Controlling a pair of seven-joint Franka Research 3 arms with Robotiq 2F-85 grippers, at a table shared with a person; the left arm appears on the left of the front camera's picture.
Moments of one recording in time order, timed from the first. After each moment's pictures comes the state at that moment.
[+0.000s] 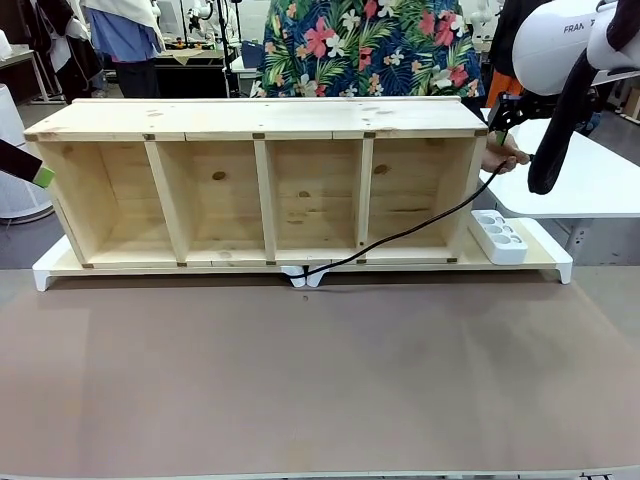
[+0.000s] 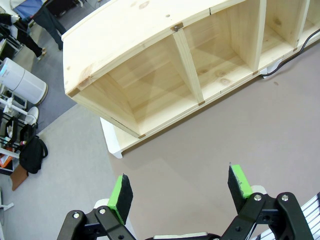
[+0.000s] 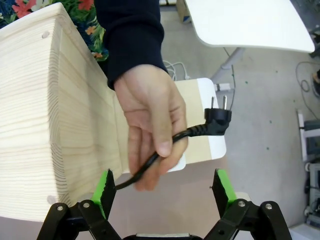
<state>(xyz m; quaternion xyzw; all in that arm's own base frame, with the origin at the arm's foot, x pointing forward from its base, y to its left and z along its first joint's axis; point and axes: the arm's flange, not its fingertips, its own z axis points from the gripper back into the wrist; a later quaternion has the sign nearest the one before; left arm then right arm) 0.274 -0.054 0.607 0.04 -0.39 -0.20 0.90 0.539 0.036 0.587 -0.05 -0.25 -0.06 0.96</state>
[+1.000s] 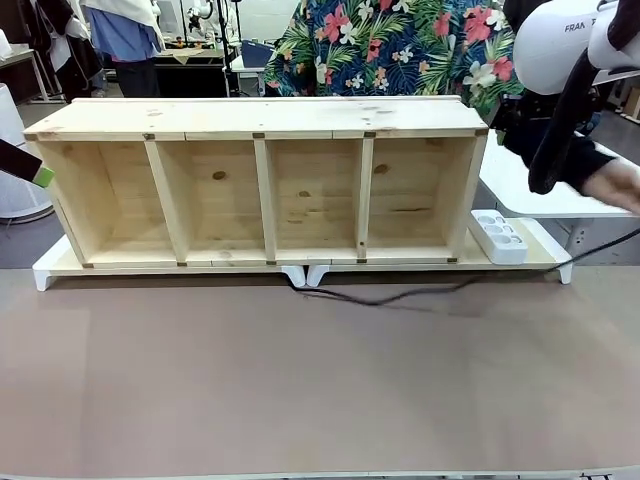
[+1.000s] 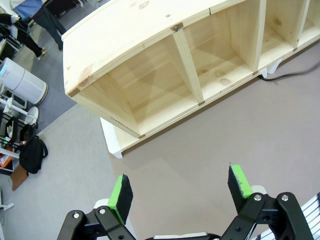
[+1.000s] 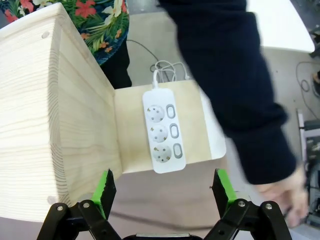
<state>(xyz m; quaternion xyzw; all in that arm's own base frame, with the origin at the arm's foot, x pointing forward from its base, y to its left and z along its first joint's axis) 0.274 -0.054 0.607 0.04 -0.39 -0.20 0.90 0.539 0.036 0.587 -0.05 -0.25 -0.06 0.96</state>
